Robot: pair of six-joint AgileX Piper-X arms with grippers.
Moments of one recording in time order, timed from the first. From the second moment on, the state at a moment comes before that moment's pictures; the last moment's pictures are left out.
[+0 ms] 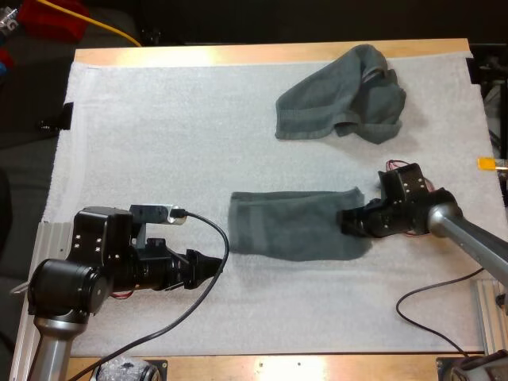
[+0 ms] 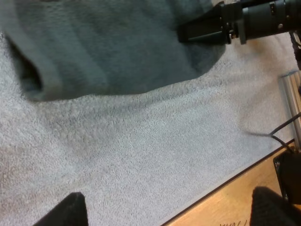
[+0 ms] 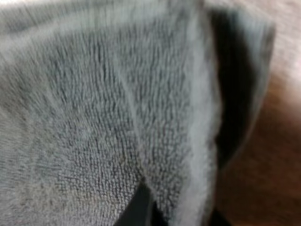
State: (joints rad) left arm -0.16 0.80 -0.88 1.25 0.65 -1.95; right arm 0.31 1.63 -0.76 0.49 -0.43 -1.49
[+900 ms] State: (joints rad) left arm -0.16 0.80 -0.88 1.25 0.68 -1.95; right arm 0.38 1.61 -1.08 0.94 -0.25 -1.55
